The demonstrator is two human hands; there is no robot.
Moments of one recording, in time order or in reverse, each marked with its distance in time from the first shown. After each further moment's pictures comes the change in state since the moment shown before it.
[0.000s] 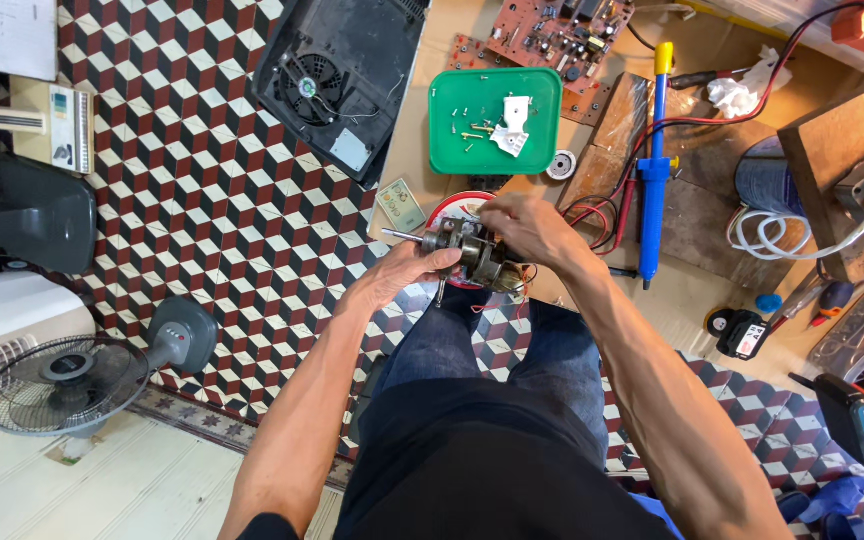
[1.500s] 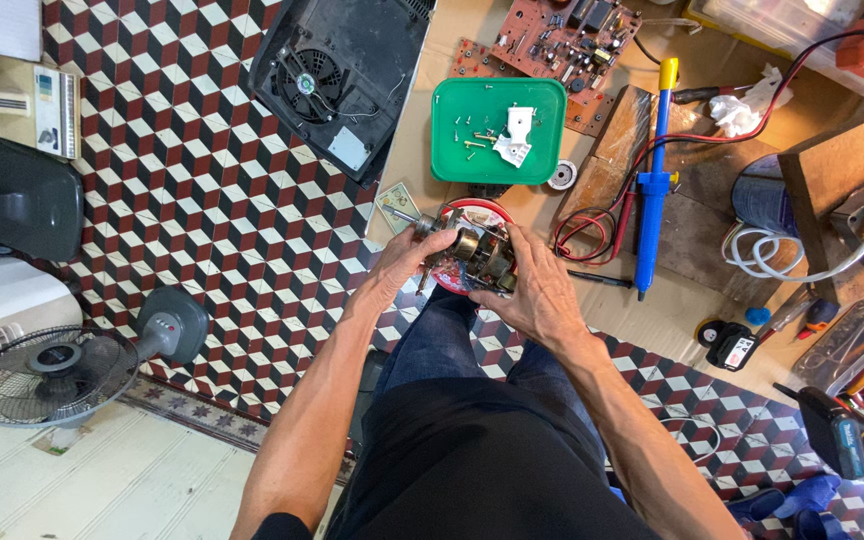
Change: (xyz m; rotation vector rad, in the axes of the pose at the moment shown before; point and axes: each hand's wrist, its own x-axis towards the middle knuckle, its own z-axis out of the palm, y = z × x) left_hand 0.018 0.000 -0.002 -0.033 0.252 -0.022; right_hand -0.067 -0.019 0.028 -0.355 0.303 -0.113
